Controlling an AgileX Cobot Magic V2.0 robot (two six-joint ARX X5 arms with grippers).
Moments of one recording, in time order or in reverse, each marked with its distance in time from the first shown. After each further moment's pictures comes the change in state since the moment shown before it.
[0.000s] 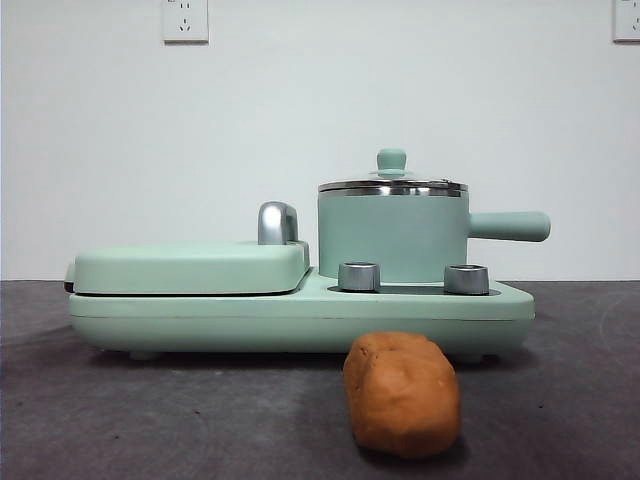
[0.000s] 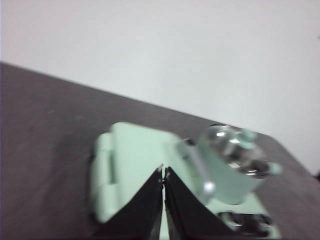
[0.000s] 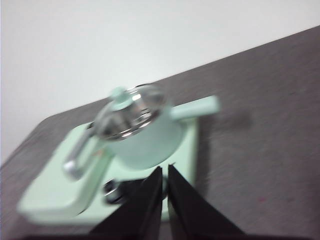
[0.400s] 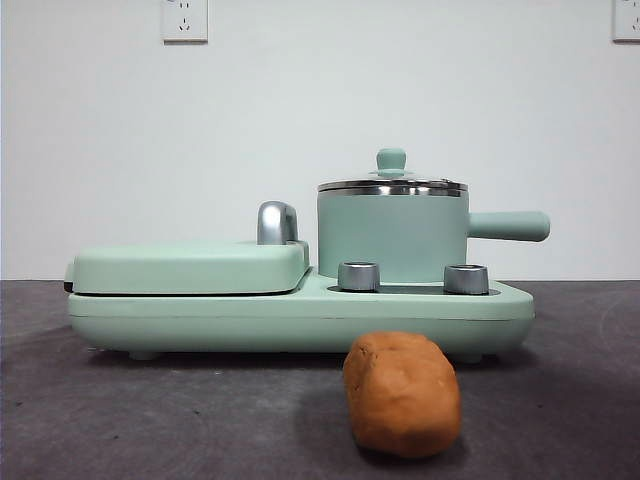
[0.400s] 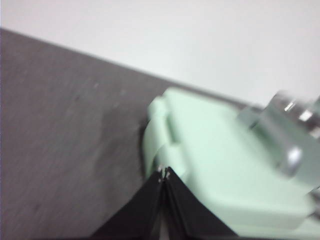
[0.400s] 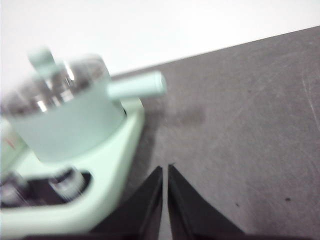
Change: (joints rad) left arm 0.022 -0.196 -0.435 0.243 -0.106 0.039; right arm 0.000 -0.108 -0.458 0.415 0.161 -0.097
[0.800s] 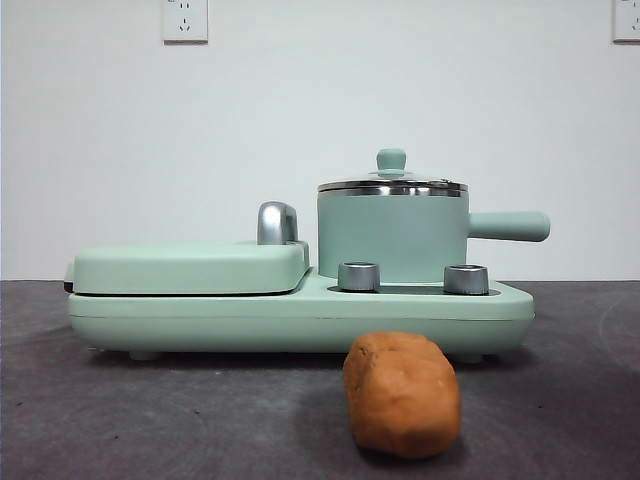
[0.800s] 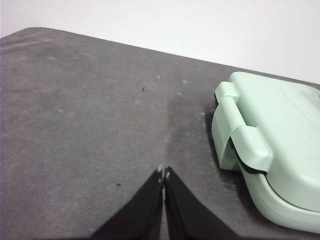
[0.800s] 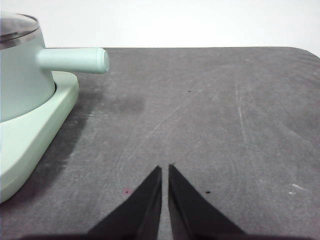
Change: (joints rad) left arm 0.038 -0.008 -0.097 -0.012 -0.179 0.154; right arm -0.001 -0.001 -0.095 0.043 0.187 -0.282
